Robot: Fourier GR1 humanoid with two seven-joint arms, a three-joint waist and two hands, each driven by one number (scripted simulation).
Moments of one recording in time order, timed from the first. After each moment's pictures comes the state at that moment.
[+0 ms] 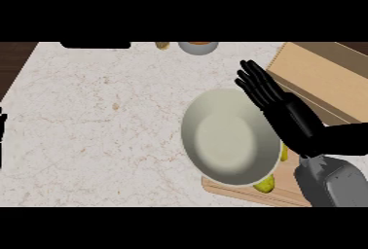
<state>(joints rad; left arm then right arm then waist) -0.04 0.59 0.04 -1.38 0.32 0.39 0.02 -0.33 -0.28 0.23 -1.72 -0.40 0.12 0.14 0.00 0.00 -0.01</state>
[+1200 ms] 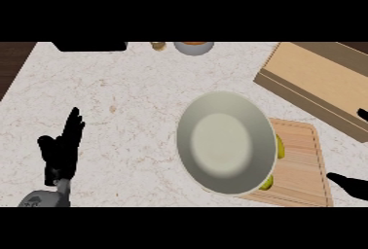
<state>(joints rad) -0.07 0.33 -0.16 -1.31 0.24 0.37 -0.03 0.20 -0.66 -0.02 -1.86 0.32 -0.19 0.14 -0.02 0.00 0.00</state>
